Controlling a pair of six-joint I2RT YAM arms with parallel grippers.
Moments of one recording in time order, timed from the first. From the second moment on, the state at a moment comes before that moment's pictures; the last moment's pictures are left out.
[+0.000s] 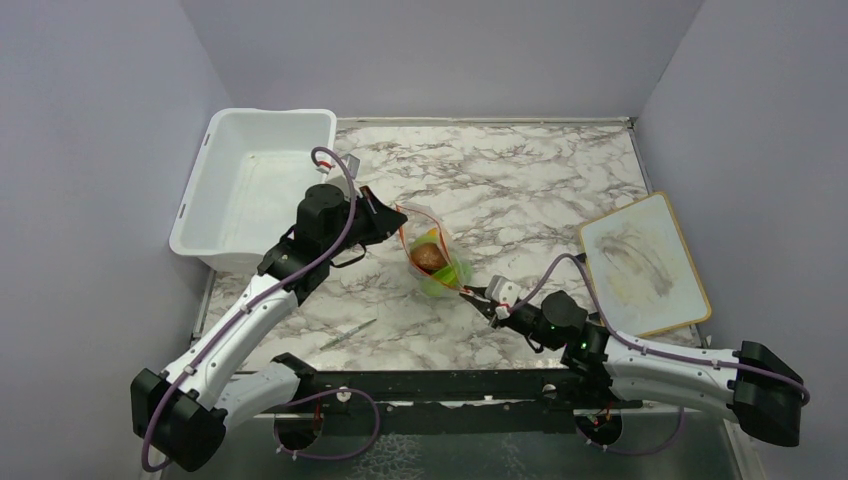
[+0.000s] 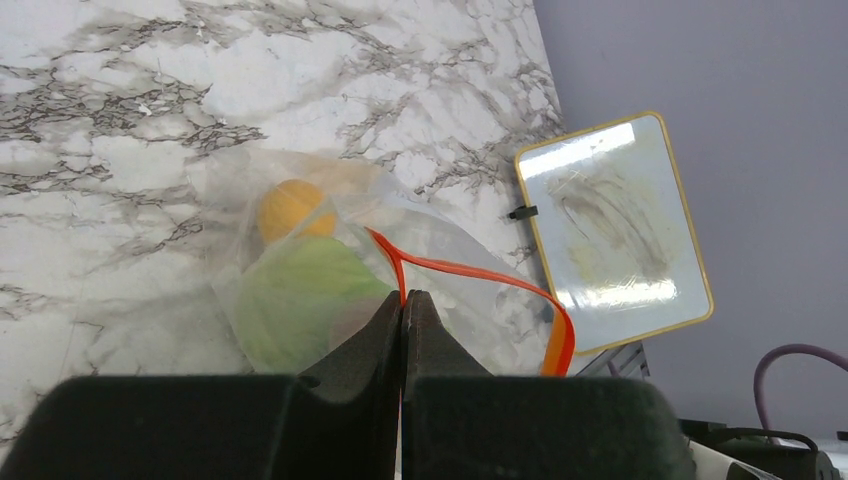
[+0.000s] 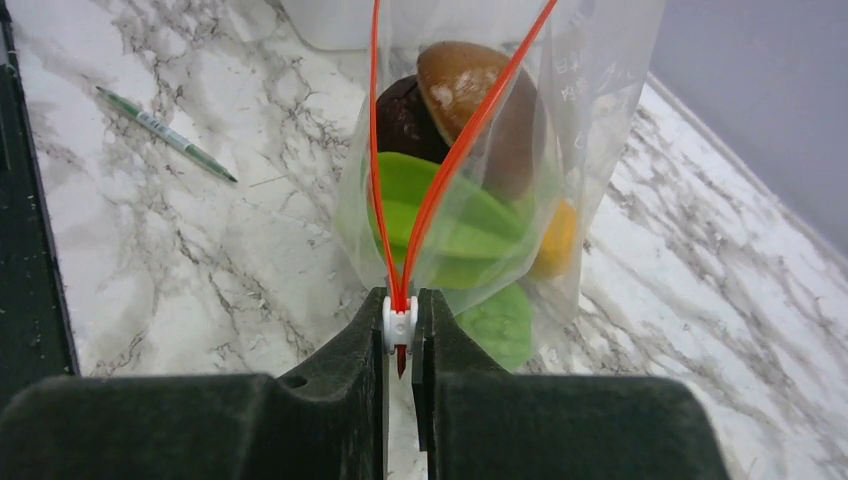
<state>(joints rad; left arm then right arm) -0.52 1.01 0.87 -0.20 0.16 -0.76 1.08 0.82 0.20 0.55 0.06 -0.31</state>
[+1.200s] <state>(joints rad) -0.52 0.92 0.87 -0.06 1.10 0.19 1.08 0.92 0.81 -0.18 -0.08 -0.26</state>
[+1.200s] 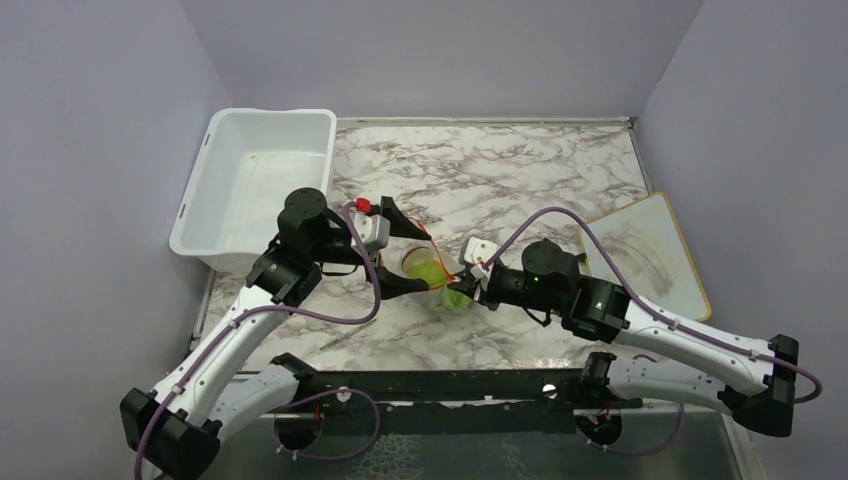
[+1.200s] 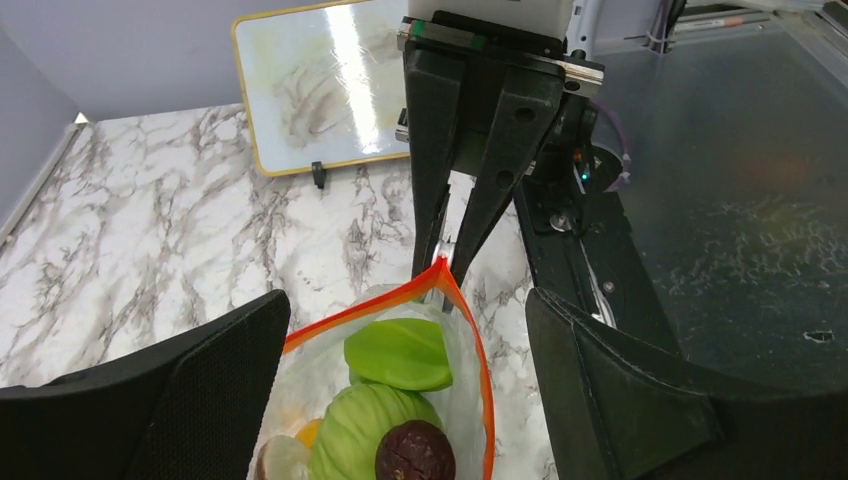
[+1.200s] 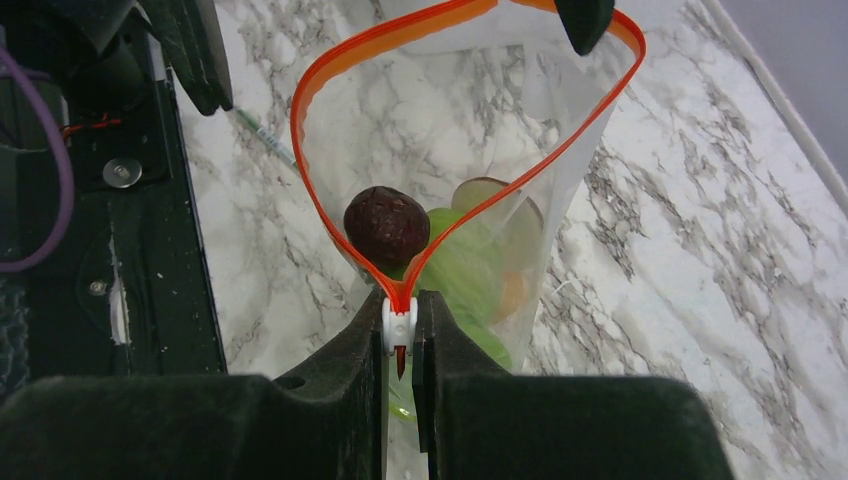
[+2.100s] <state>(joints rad) -0.56 1.07 0.84 -0.15 1.16 0.39 1.08 1.00 0.88 -0.23 -0.16 -0.23</state>
